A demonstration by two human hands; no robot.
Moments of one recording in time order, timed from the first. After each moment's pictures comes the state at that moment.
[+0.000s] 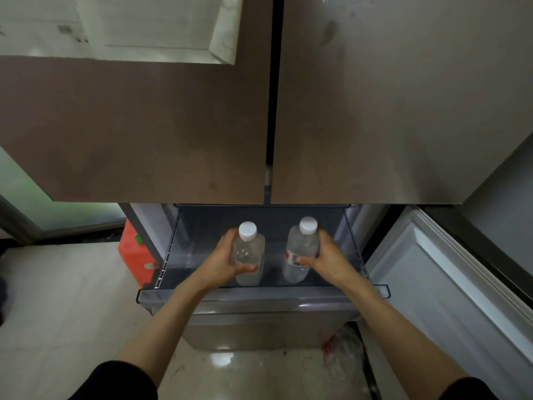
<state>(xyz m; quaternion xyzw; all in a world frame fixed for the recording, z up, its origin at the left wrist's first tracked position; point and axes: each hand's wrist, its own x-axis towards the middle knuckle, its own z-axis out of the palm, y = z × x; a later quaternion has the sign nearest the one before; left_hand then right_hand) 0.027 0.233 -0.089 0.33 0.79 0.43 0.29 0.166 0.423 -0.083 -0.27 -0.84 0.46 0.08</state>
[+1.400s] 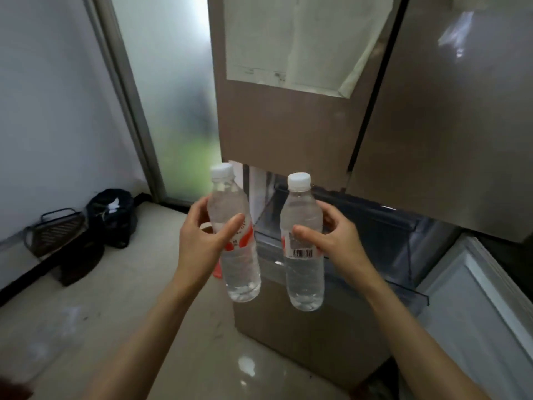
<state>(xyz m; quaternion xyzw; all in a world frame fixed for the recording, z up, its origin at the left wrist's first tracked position) 0.203 0.064 0.040 0.09 0.73 0.67 -0.13 0.239 0.271 0.051 0.01 -0.77 0.62 0.12</state>
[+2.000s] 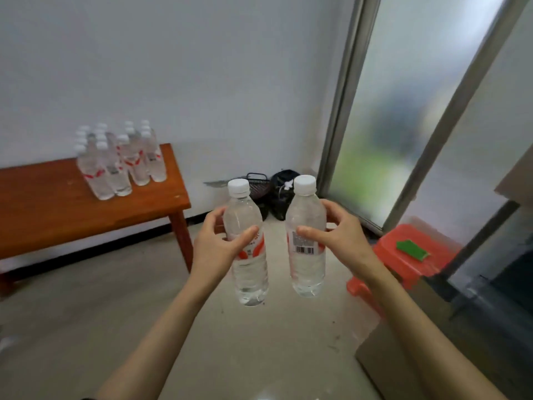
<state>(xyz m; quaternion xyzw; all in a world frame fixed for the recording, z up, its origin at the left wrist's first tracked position) 0.319 -0.288 0.009 -0.22 0.75 0.55 -0.28 0.207 -0.106 0.039 0.25 -0.76 0.59 -0.11</state>
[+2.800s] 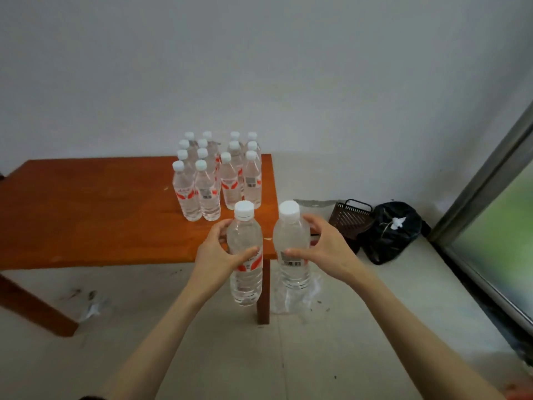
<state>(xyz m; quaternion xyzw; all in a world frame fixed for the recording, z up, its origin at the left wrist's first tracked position) 0.223 -0.643 -0.028 -0.40 0.74 0.46 -0.27 0.047 -0.526 -0.015 0.44 -0.75 0.43 -0.24</state>
